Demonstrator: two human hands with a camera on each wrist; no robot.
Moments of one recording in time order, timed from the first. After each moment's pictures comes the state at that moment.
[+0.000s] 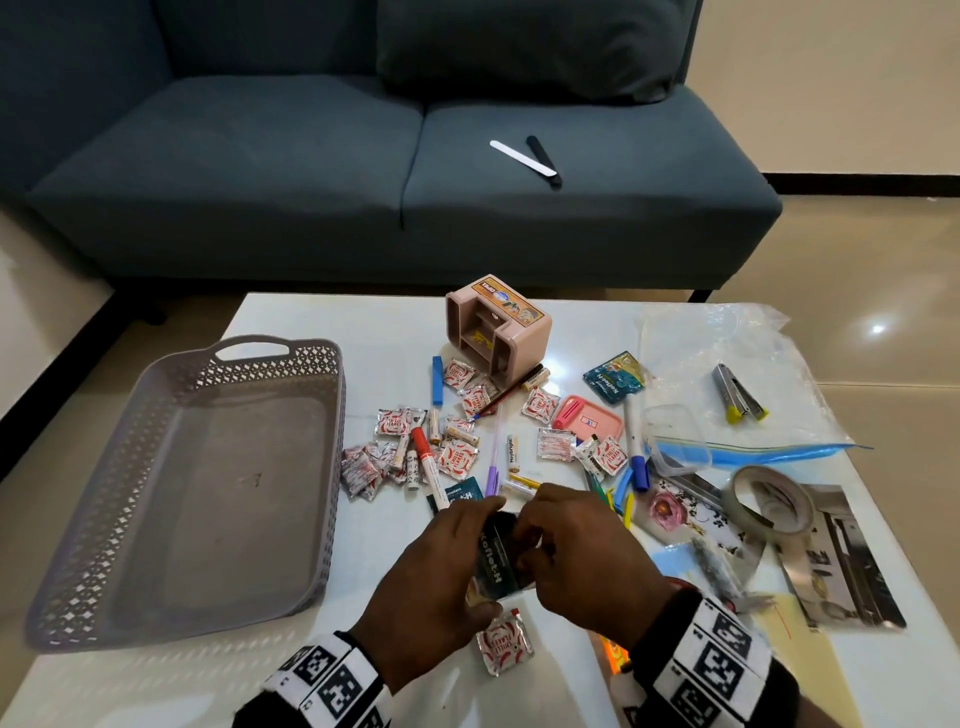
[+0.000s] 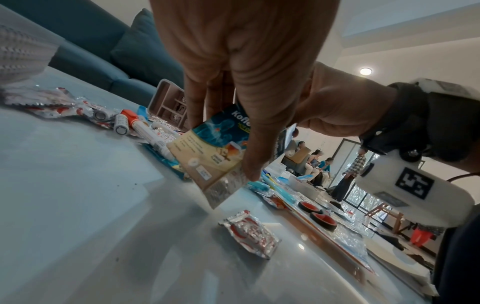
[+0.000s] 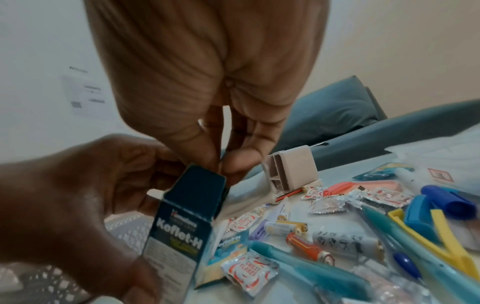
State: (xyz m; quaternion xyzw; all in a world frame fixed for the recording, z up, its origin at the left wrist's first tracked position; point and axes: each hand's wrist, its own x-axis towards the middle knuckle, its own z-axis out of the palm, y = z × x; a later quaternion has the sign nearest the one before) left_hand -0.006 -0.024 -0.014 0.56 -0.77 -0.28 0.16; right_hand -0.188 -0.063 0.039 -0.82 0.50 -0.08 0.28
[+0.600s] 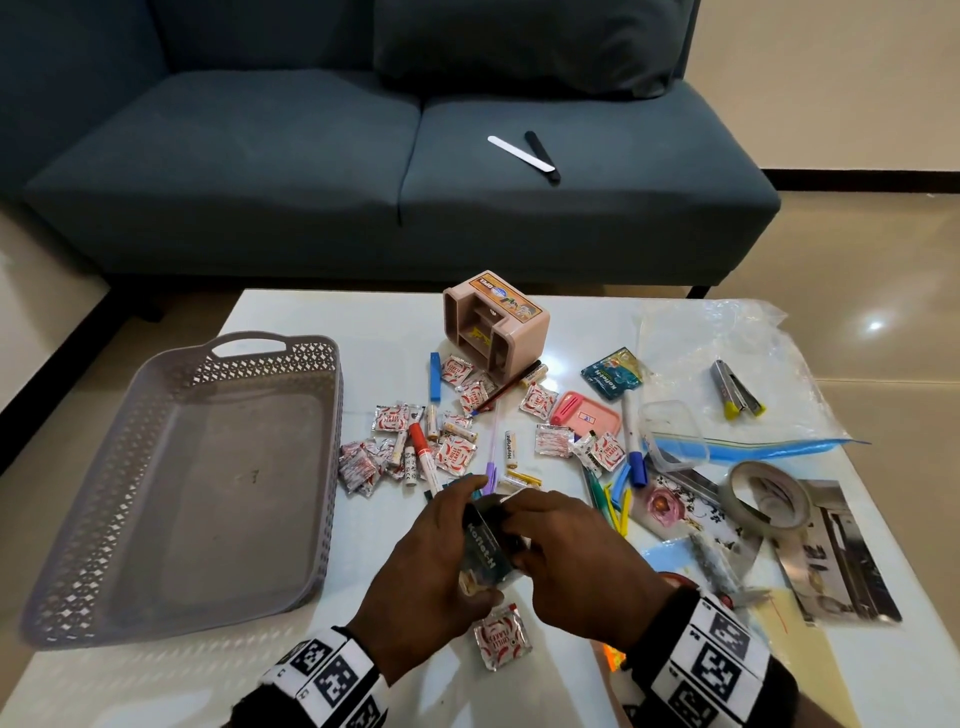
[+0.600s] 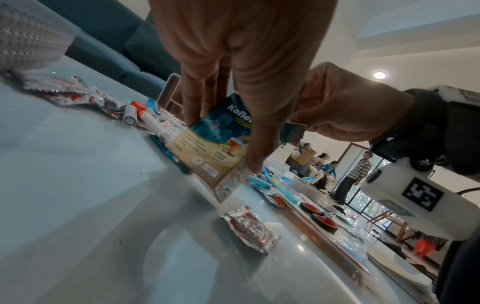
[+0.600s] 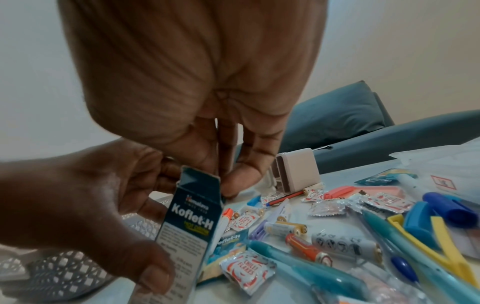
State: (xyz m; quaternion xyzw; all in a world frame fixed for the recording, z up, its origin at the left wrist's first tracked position) left_hand -0.006 -0.026 -0.018 0.59 -0.72 -0.31 0.22; right_hand -0.186 -0.060 0.035 -0.85 0.46 -0.02 0.27
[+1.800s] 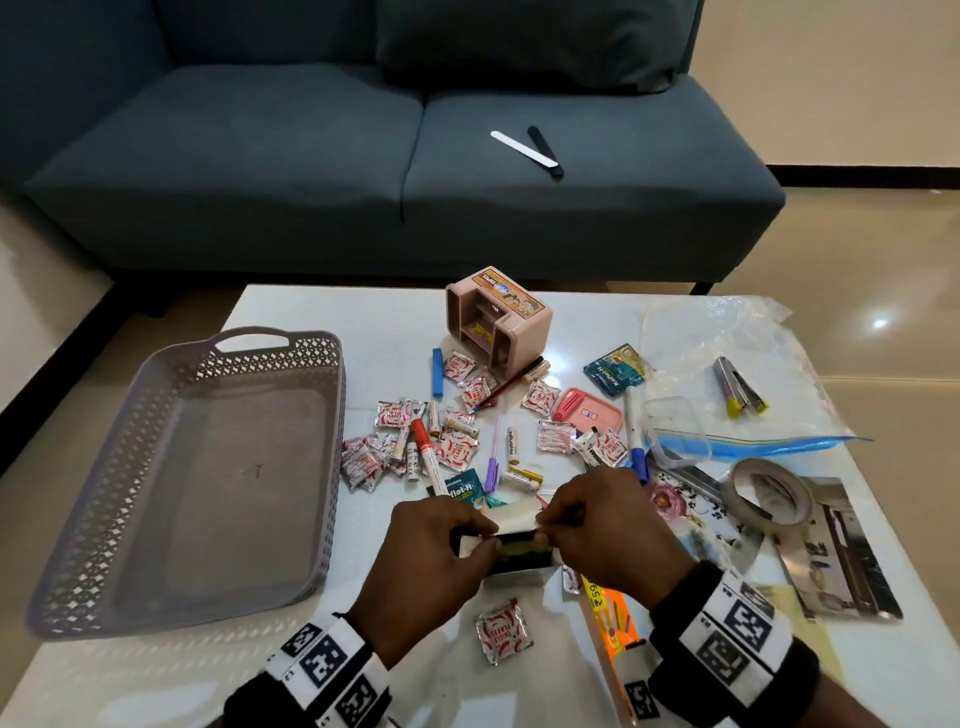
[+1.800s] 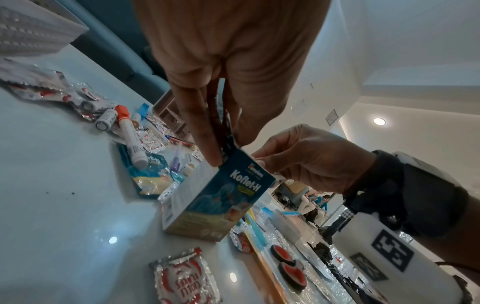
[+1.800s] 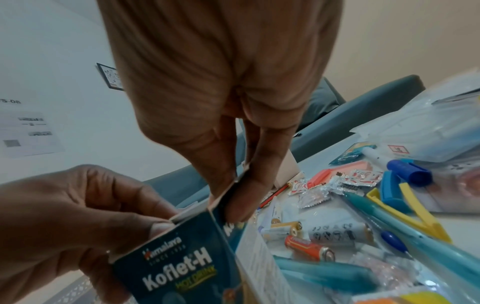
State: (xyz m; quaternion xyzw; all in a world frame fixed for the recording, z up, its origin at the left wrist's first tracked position) left_hand -0.008 -0.030 0.005 0.64 -0.62 -0.34 0.30; right_hand -0.207 -0.078 0.027 -0.73 0.58 -0.13 0.32
